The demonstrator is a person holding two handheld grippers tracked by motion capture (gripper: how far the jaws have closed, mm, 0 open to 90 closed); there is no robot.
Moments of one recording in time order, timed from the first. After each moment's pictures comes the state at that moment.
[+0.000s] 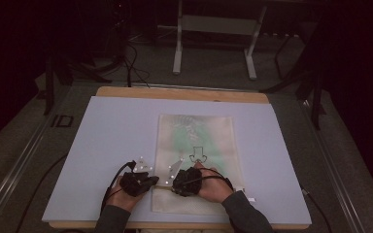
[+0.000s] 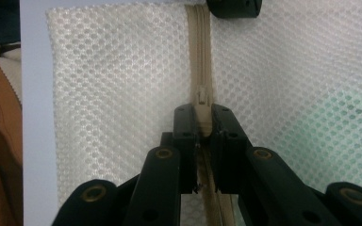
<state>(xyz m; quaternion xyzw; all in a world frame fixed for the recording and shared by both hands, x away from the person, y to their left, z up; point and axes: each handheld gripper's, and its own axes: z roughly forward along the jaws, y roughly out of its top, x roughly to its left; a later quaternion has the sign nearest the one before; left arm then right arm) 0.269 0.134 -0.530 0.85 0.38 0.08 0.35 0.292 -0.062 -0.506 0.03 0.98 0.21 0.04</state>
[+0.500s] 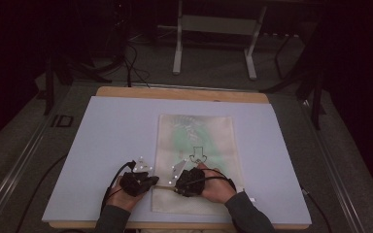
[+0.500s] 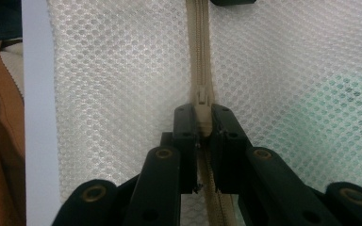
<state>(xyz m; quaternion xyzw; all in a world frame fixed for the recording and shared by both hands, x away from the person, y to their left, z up) 0.270 0.134 -0.530 0.85 0.38 0.08 0.35 0.292 -0.071 -0.507 0.04 0.98 0.22 0.03</state>
